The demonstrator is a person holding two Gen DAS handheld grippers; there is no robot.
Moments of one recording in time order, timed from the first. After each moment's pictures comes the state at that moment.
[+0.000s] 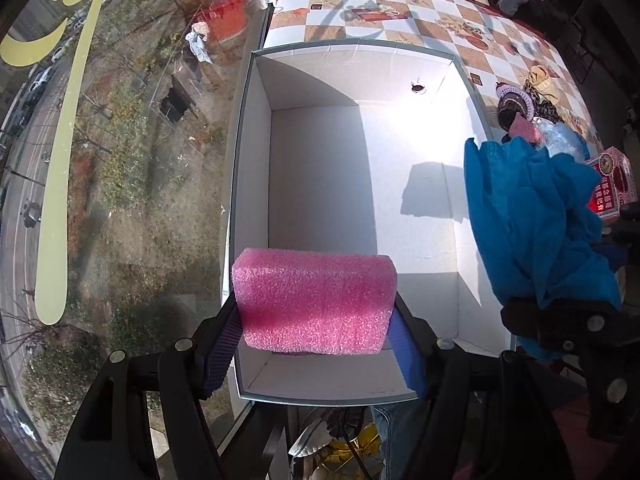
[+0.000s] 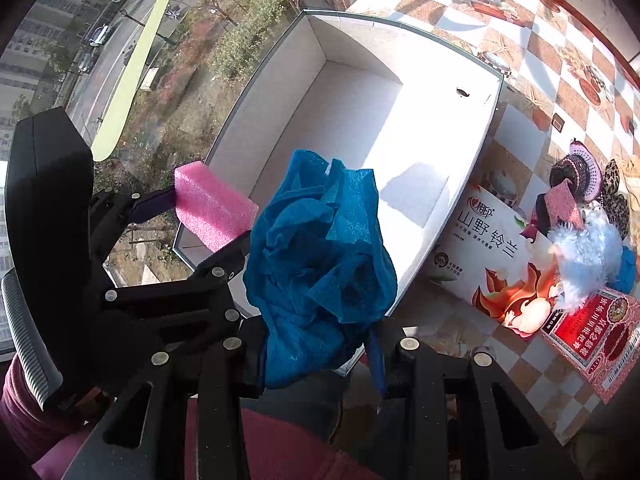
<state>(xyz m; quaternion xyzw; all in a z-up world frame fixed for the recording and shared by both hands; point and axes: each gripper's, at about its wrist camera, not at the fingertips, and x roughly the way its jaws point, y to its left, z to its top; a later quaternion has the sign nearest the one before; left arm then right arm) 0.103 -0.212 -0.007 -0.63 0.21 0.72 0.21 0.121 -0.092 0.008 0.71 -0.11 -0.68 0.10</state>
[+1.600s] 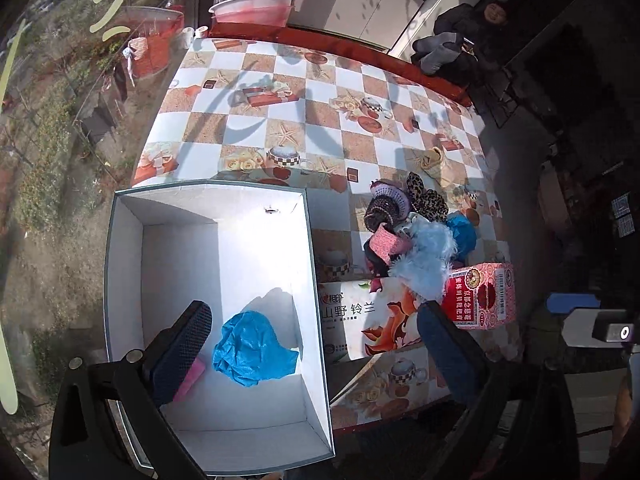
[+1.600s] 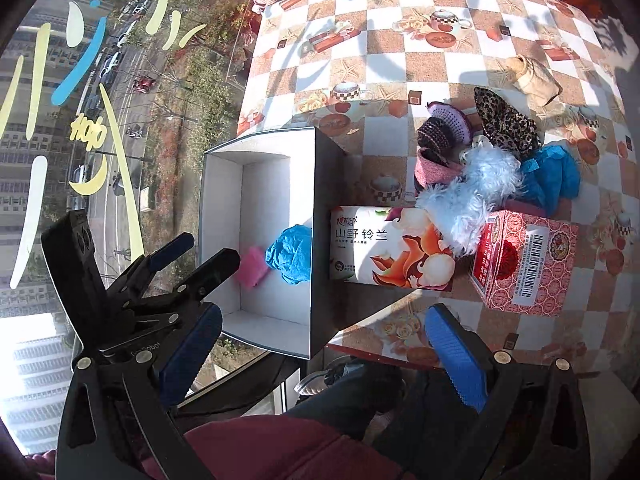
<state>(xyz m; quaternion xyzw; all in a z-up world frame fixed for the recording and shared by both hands) 0.059 -0.083 0.056 -0.61 0.09 0.71 0.35 0.182 0.098 0.095 0.63 -0.34 -0.70 -0.05</state>
